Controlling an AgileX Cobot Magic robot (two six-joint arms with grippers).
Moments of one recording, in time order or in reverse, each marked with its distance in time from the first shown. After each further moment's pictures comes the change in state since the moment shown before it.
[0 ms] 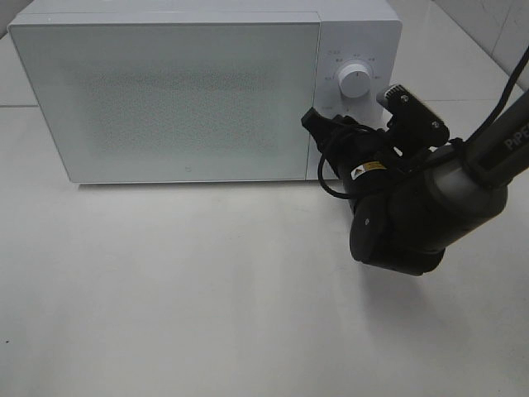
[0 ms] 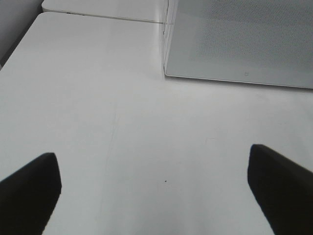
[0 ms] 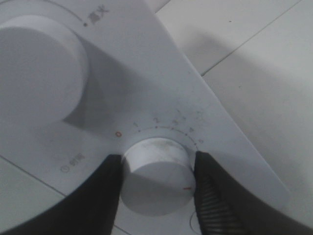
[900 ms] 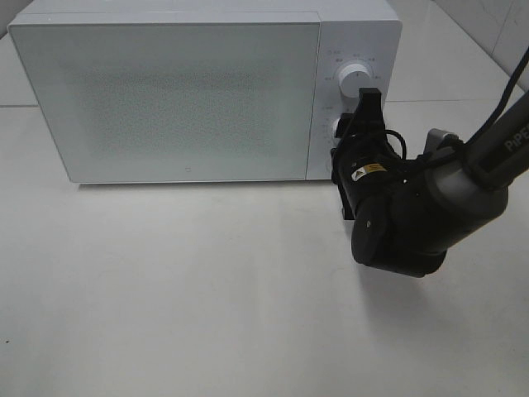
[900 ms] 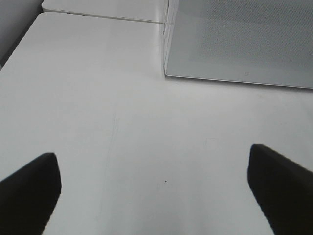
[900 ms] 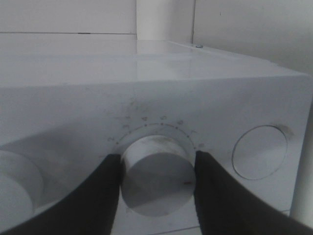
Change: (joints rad) left arm 0.000 0.000 0.000 0.000 0.000 0.000; right arm -0.003 0.003 0.006 -0.011 -0.005 0.909
